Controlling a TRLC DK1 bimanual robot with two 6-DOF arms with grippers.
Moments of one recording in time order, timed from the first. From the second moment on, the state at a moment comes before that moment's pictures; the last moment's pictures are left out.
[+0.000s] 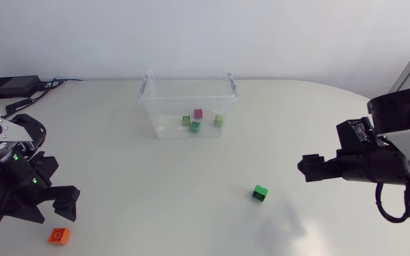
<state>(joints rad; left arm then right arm) 0.18 1.49 0.80 -1.01 0.01 0.08 0.11 1.08 0.63 -0.46 -0.04 0.01</state>
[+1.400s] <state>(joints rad) 0.13 1.55 0.74 -0.87 -0.02 0.06 0.29 1.42 0.74 -0.44 -0.22 -0.35</state>
